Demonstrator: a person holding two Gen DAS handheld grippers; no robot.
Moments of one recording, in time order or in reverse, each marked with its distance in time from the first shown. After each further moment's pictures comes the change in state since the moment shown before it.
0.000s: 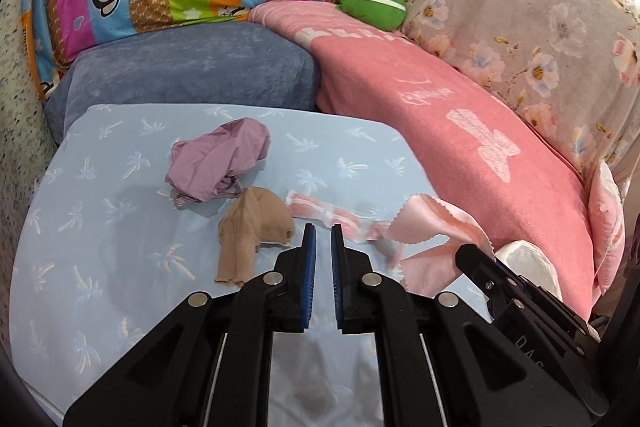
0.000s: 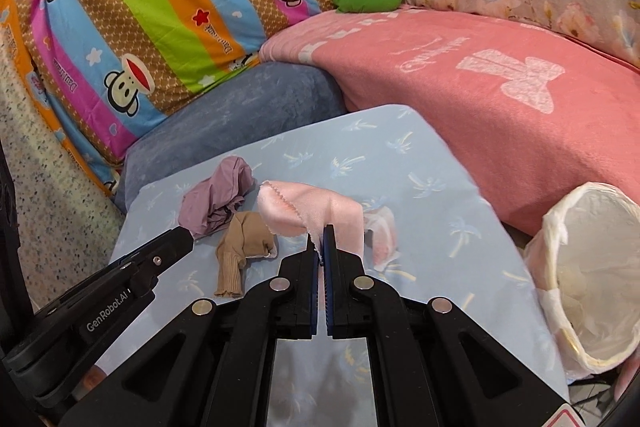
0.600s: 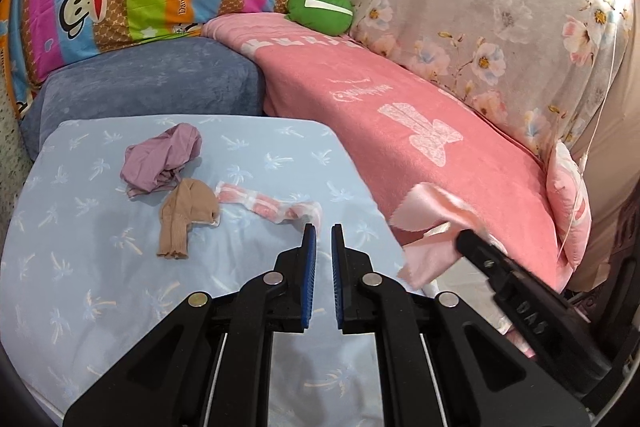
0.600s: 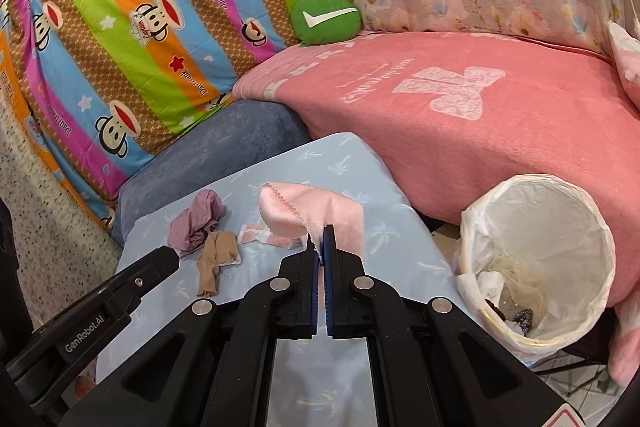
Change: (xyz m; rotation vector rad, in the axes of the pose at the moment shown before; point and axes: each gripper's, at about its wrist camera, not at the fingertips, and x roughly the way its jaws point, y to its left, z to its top) left arm -0.032 -0.056 -0.027 0.062 -0.025 -0.106; right arm -0.075 -0.067 -0.008 0.093 -0.088 -0.043
